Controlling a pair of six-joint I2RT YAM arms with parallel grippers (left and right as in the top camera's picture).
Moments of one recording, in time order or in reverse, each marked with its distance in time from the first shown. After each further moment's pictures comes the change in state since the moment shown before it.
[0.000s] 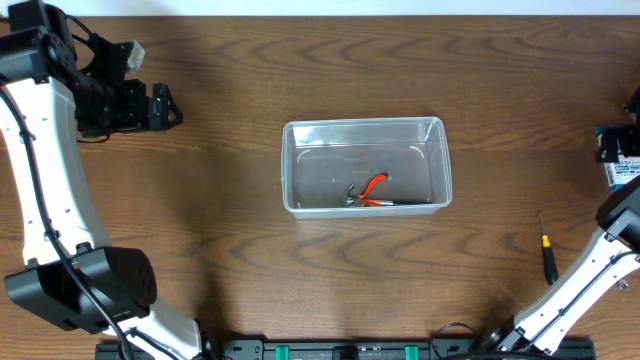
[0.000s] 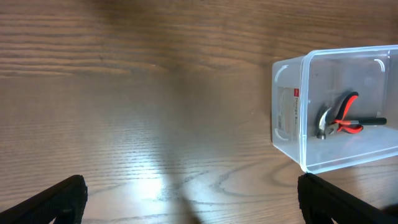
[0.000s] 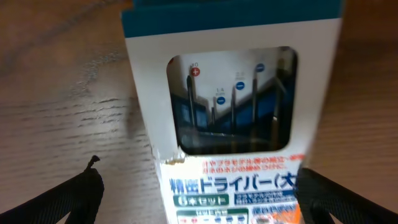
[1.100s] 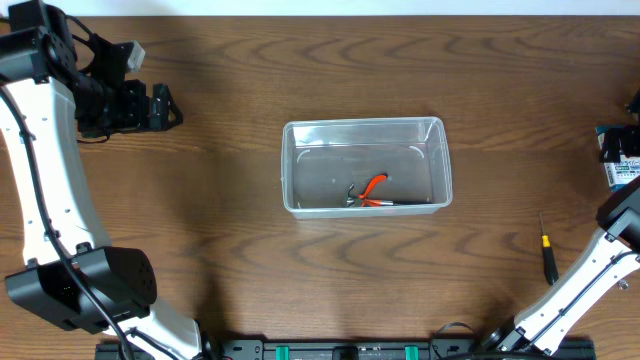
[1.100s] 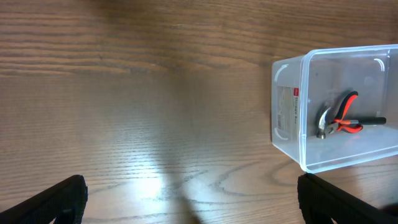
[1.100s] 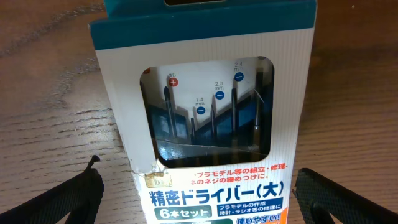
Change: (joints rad) left arm 0.000 0.000 0.000 -0.001 0.000 0.000; right arm -0.006 0.003 0.000 0.035 0.014 0.000
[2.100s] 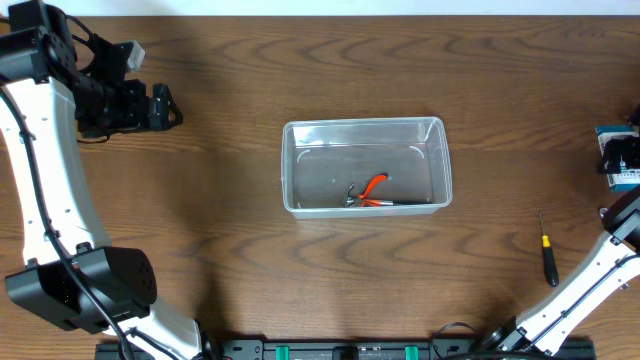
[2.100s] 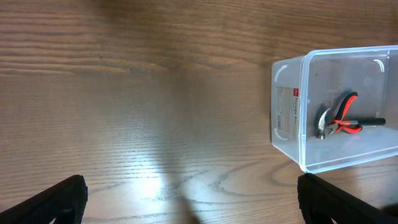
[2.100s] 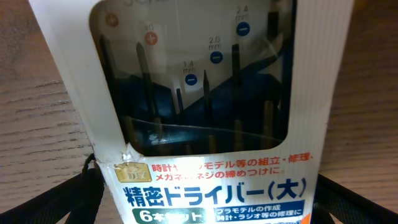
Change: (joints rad) left arm 0.000 0.000 0.000 0.000 0.000 -0.007; right arm -0.041 0.000 -0.069 0.014 -0.029 -0.014
